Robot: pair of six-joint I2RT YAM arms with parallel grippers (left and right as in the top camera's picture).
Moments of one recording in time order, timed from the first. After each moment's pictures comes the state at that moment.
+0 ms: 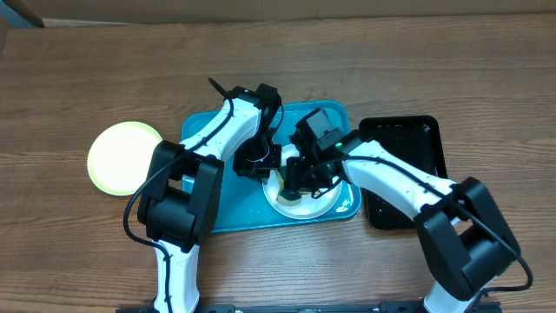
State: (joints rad) left arm -0.40 2.14 1.53 -1.17 0.18 -0.34; right arm 0.61 1.86 1.18 -0.58 -0.44 0.54
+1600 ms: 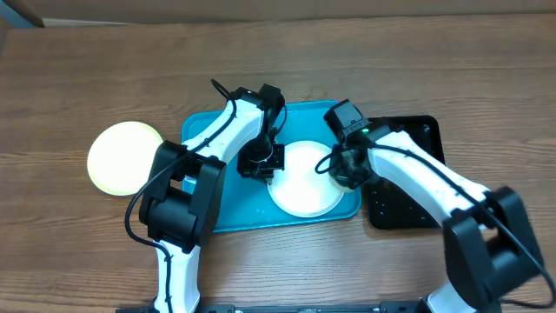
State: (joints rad) left arm -0.40 2.14 1.53 -1.16 0.21 -0.39; right arm 0.48 1.75 1.20 -0.87 0.08 0.69
